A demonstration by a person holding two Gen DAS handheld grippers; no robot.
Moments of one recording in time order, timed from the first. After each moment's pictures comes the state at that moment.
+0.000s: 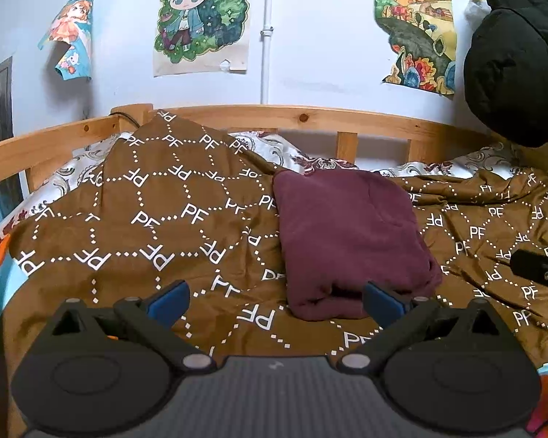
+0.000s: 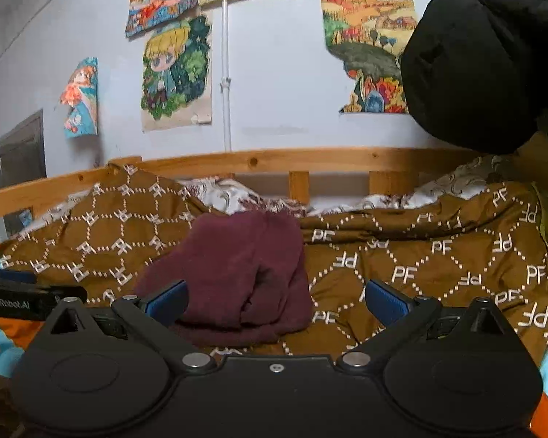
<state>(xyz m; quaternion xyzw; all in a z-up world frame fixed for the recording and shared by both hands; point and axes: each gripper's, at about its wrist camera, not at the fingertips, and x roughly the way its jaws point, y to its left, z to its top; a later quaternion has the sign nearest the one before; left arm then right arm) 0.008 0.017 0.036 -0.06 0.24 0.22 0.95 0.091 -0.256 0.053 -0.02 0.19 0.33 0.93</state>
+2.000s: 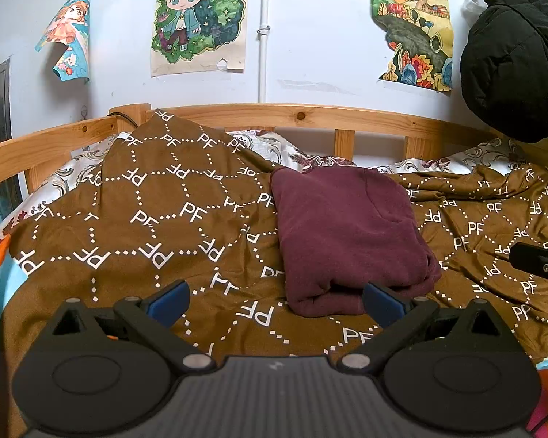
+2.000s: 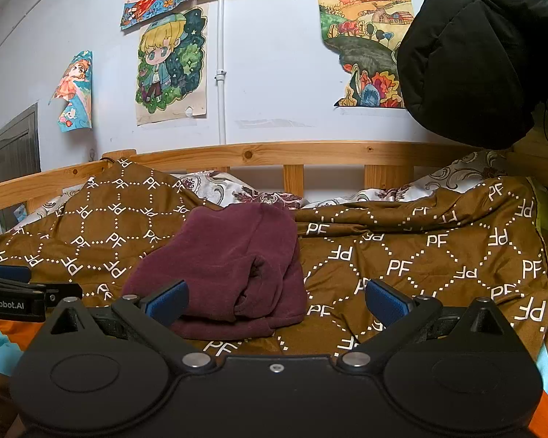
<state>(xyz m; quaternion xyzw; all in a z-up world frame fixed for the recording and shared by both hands) 0.006 0.017 0.036 -0.06 0.24 0.21 0.95 0.090 -0.258 0.053 -0.02 0.19 0.32 0.93</state>
